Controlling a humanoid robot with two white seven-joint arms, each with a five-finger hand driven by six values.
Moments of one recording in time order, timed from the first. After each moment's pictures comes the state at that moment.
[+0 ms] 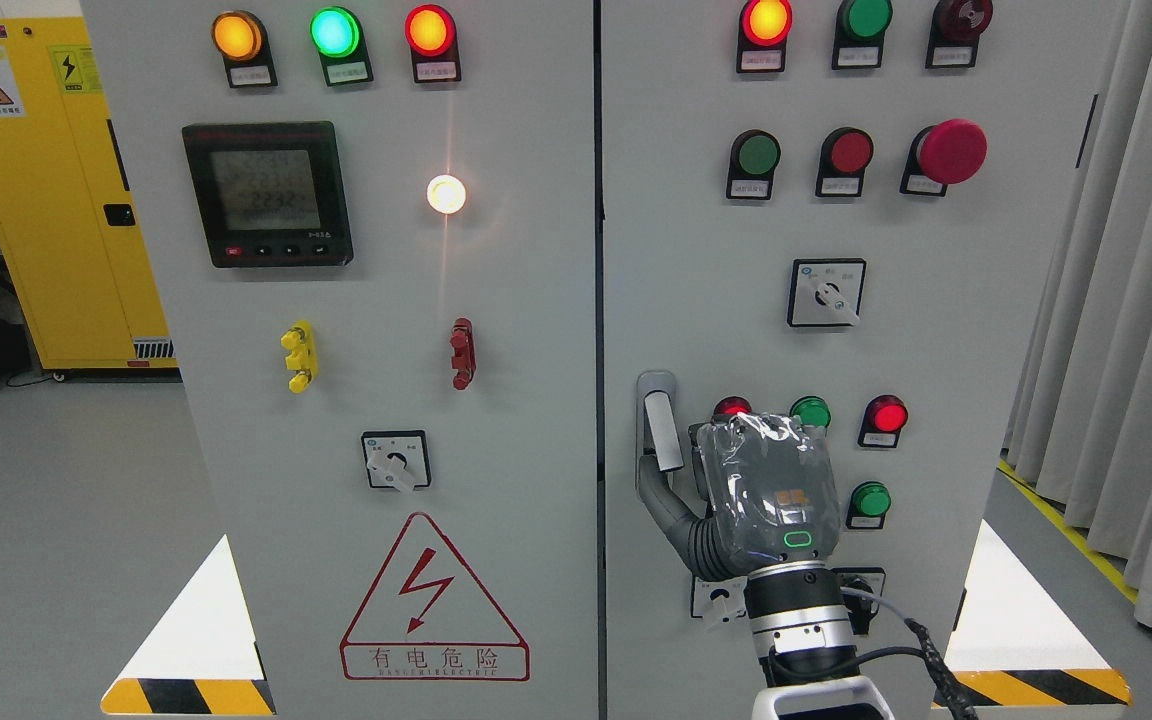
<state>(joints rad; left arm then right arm) -0.04 -0.11 -0.08 0.00 0.15 -0.04 0.10 -0.48 0.14 0.23 -1.74 1.52 0.14 -0.03</state>
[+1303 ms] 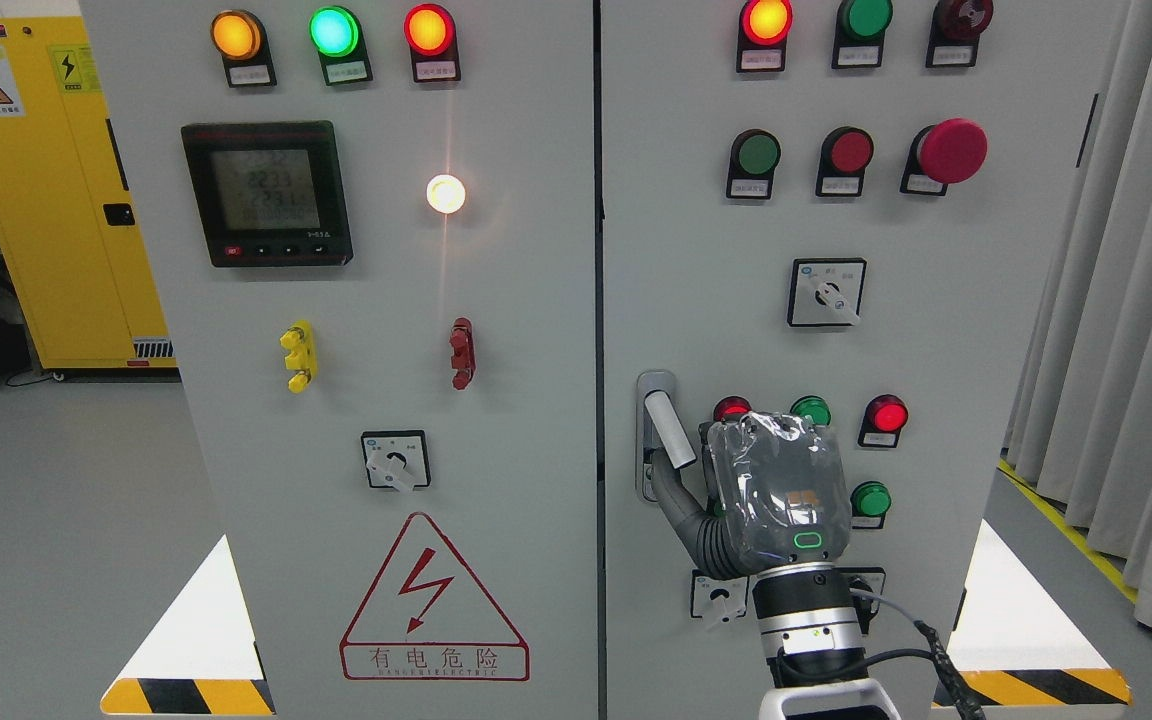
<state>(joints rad) -0.04 -0.11 -0.08 0.00 0.15 -0.04 0.10 -0.48 0.14 0.22 -1.75 1.52 0.14 -0.04</state>
